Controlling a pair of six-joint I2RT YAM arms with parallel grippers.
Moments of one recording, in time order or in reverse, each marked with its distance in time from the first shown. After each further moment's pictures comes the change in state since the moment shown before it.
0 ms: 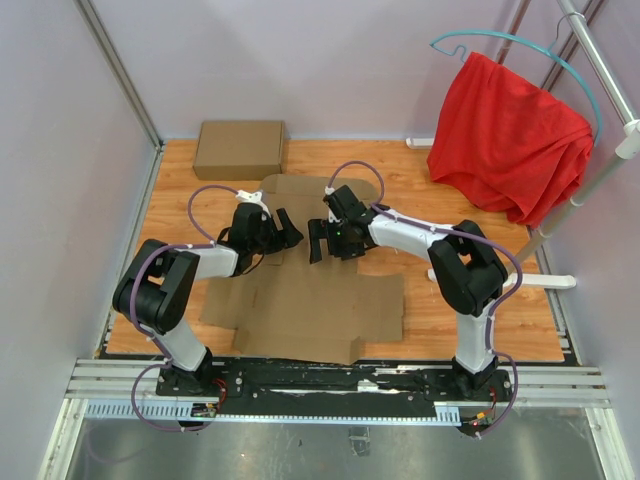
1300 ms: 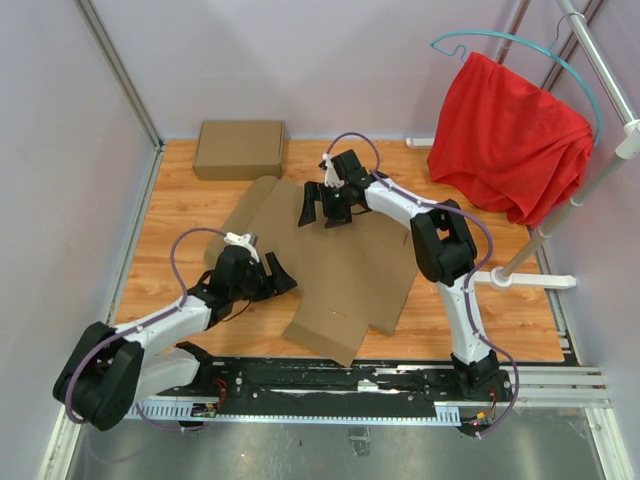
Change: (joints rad) left arm -0.119 -0.529 -0.354 -0.244 0.026 -0.139; right arm -0.157 0.321 0.459 -0.037 -0.302 -0.052
